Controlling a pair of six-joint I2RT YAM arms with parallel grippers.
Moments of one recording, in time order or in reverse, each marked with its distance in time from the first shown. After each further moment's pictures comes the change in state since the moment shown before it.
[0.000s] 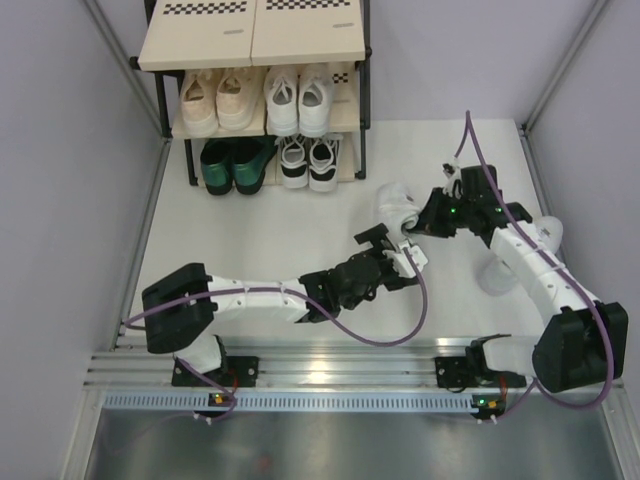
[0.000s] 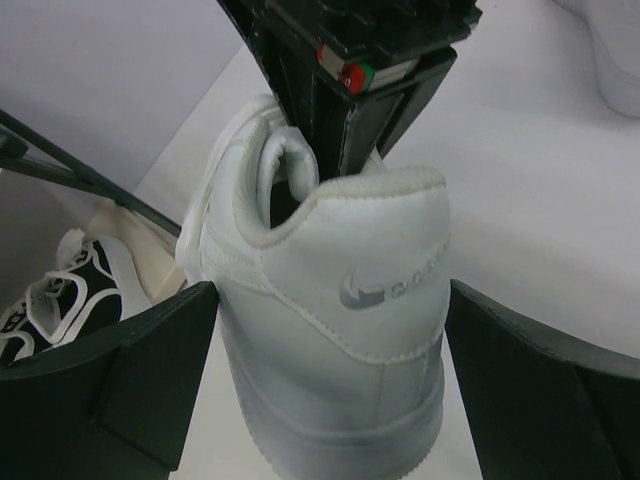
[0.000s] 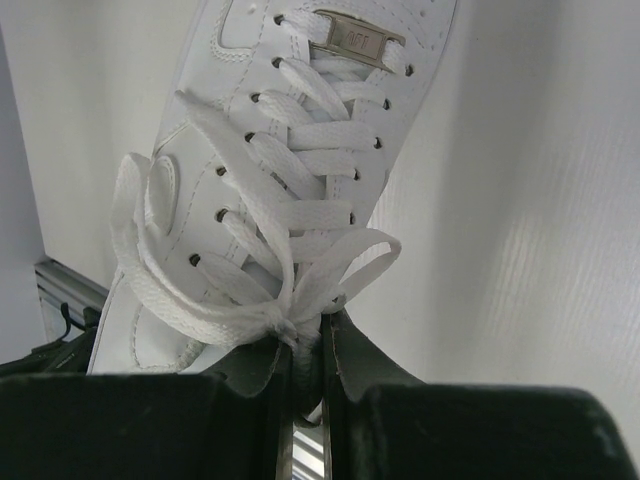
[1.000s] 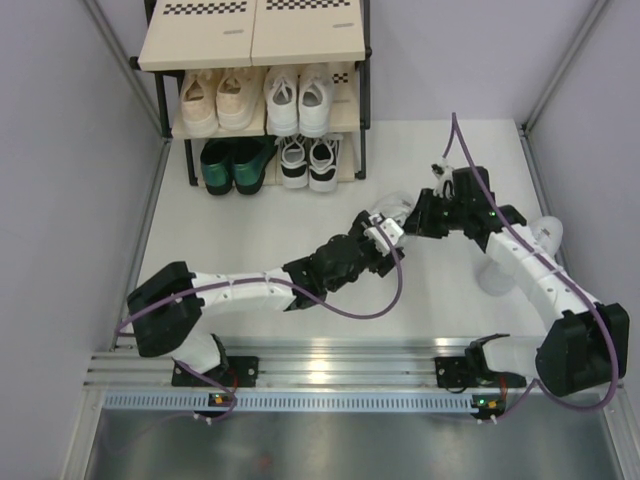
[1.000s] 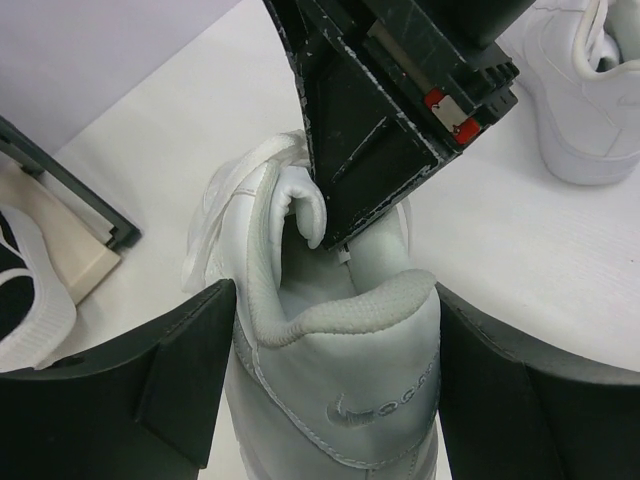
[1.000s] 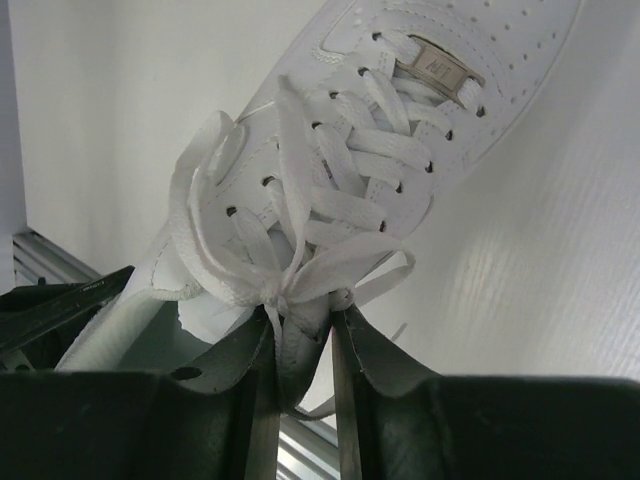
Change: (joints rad) left arm 0.132 -0.045 -0.013 0.006 0.187 -0.235; right arm 0.057 -0.016 -0.013 0.045 0.021 -0.050
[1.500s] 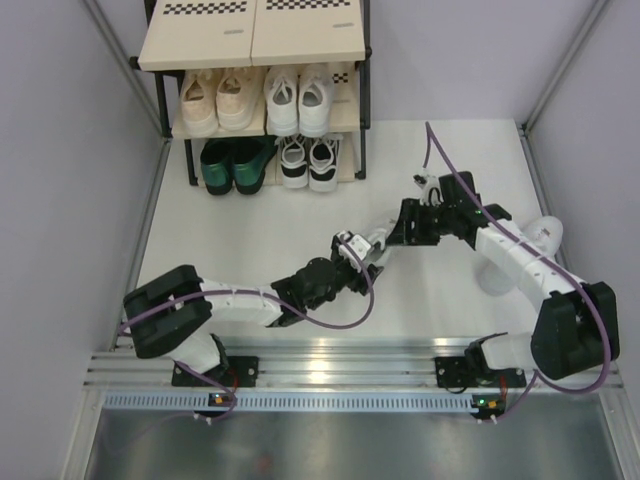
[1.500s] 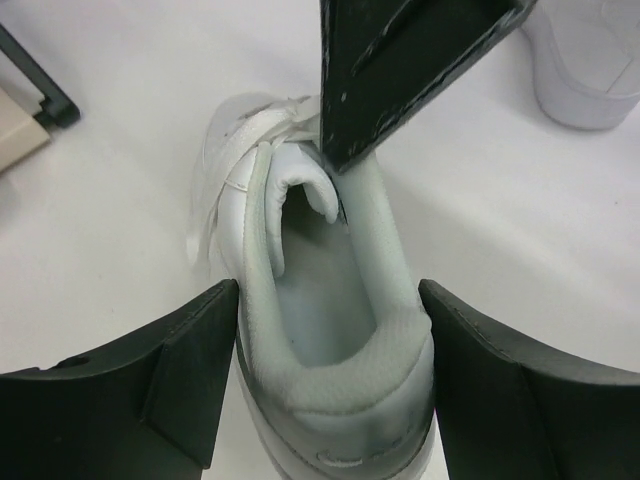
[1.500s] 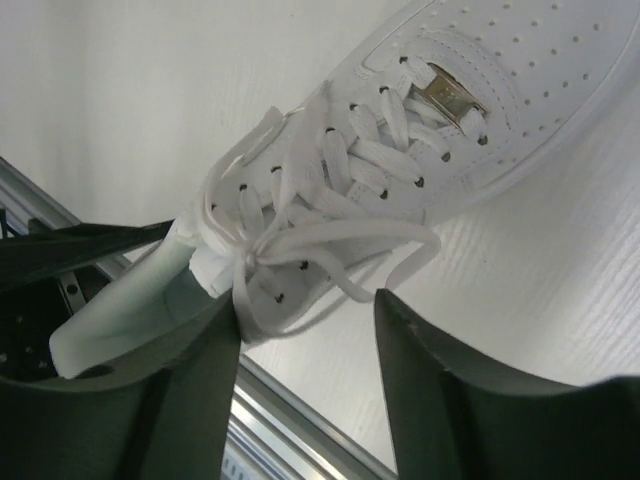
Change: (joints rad) left arm 0.020 -0.037 -0.305 0.254 0.028 -0.203; right arm 0.039 0.089 -0.026 0.000 -0.079 -0.102
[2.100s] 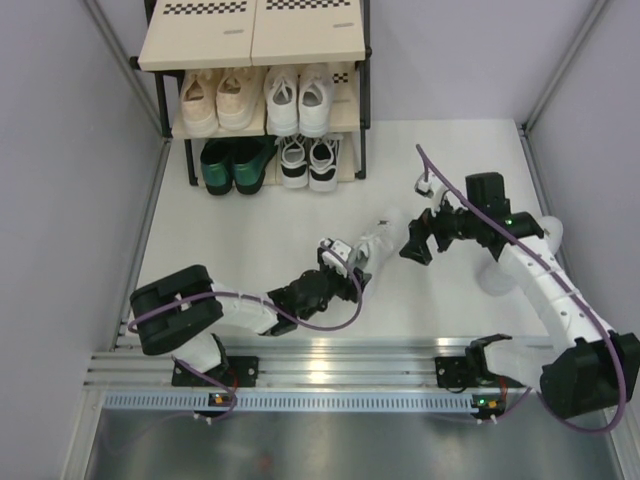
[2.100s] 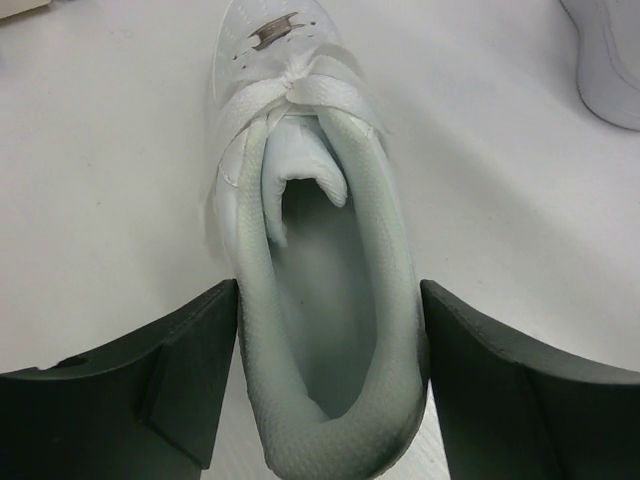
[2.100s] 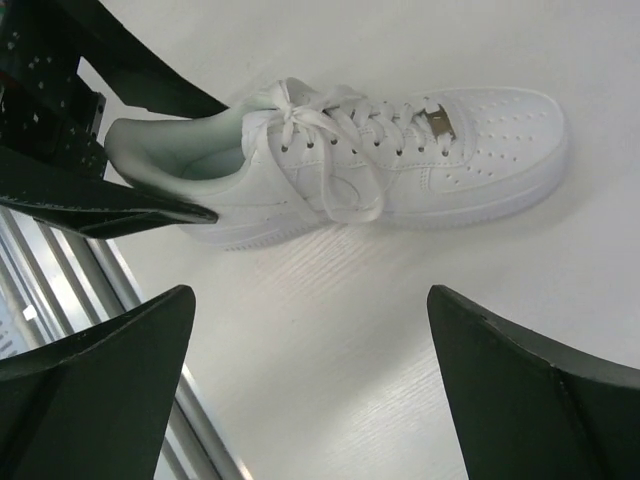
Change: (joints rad) left arm -0.008 0.048 -0.153 0.133 -0.085 -0.209; right arm -0.055 -0.181 0.027 -0.160 -0.172 -0.685
